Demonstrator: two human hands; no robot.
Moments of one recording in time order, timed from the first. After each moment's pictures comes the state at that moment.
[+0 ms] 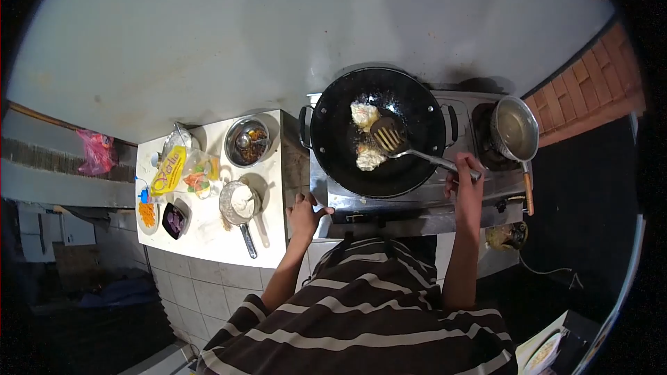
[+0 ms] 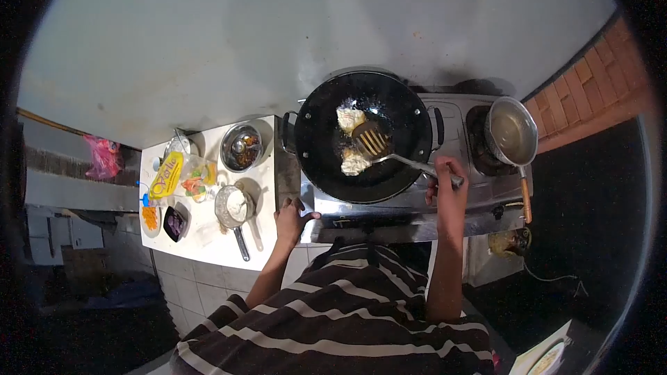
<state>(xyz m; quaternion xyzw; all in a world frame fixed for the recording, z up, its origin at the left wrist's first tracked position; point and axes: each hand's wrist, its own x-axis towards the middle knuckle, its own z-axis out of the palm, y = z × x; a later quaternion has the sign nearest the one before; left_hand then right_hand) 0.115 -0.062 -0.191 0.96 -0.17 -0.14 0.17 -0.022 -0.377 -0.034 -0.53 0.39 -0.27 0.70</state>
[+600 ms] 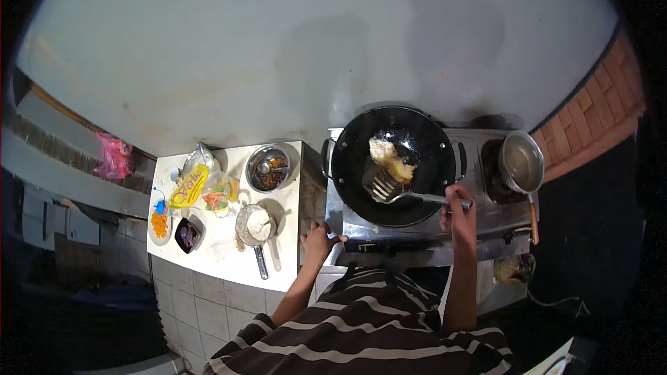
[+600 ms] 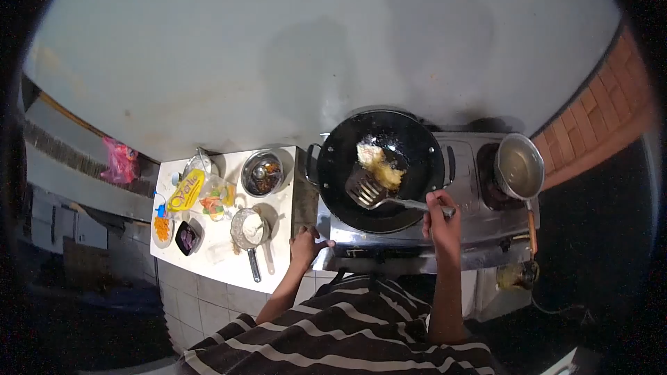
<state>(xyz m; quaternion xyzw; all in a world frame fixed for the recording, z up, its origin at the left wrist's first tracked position) 0.116 -0.060 -0.197 0.96 -0.15 -0.14 0.17 -0.006 -0.358 -0.025 -0.55 0.33 -0.22 0.73</state>
